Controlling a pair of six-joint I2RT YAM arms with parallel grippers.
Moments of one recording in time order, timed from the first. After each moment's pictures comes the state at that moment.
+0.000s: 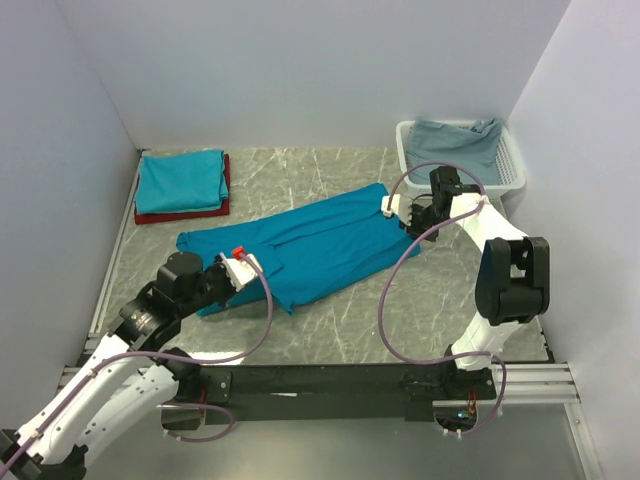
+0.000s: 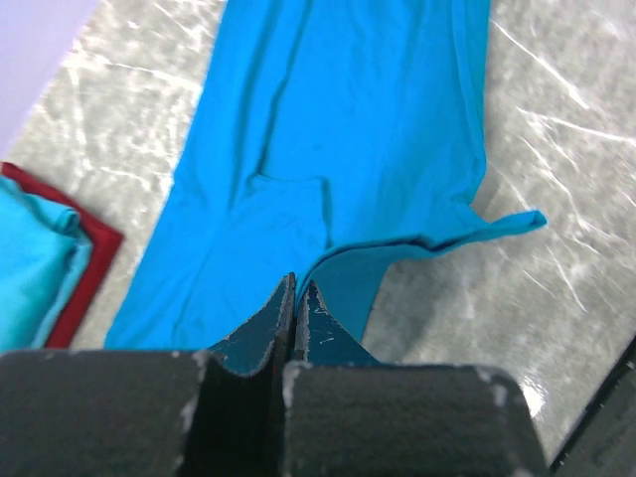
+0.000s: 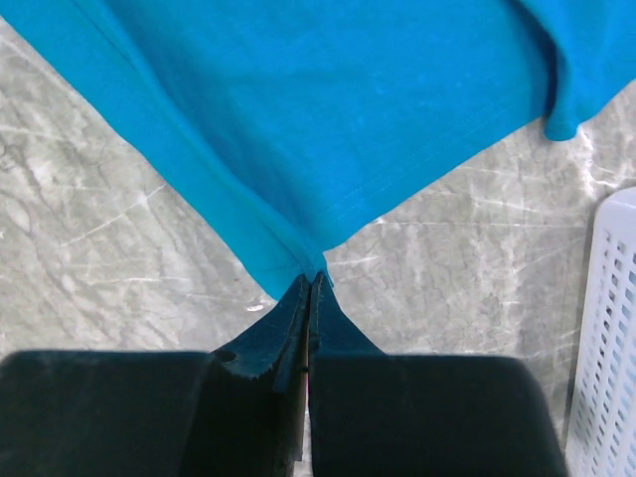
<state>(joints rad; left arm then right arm) -0.60 0.58 0.67 -0.54 0.15 0.45 0.05 1.71 1.24 -0.79 -0.40 -1.31</state>
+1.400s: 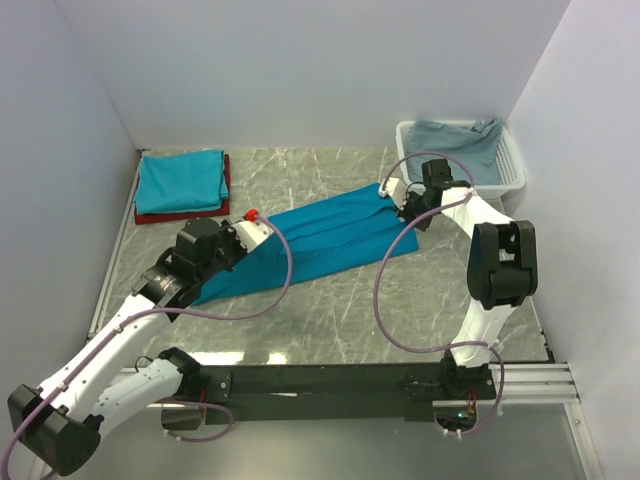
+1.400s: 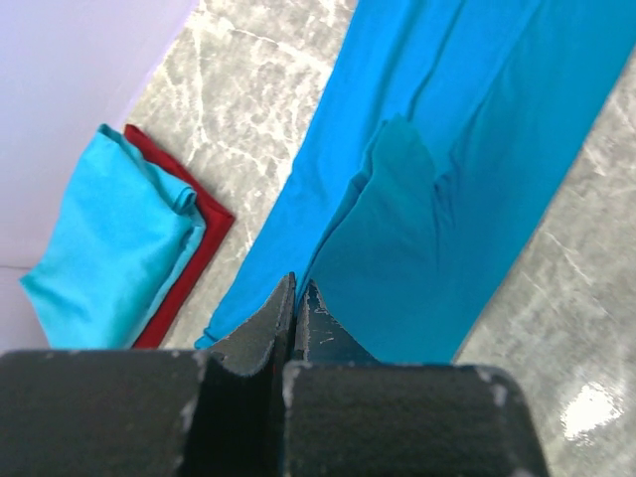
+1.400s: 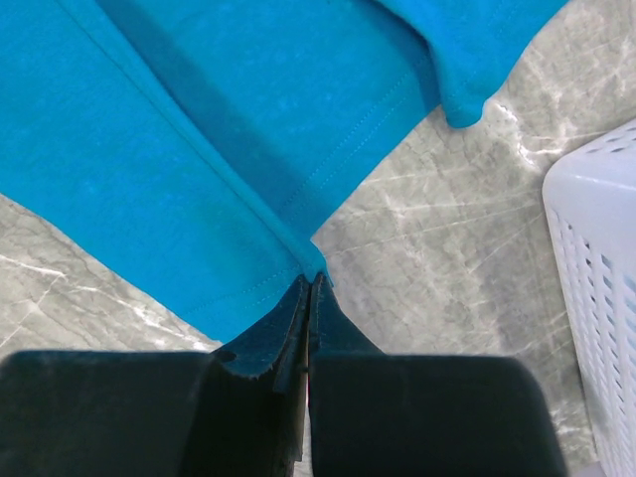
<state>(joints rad) -0.54 0.87 0.80 -0.38 -0.06 0.53 0.07 1.84 1.31 -0.59 -0.31 -1.03</state>
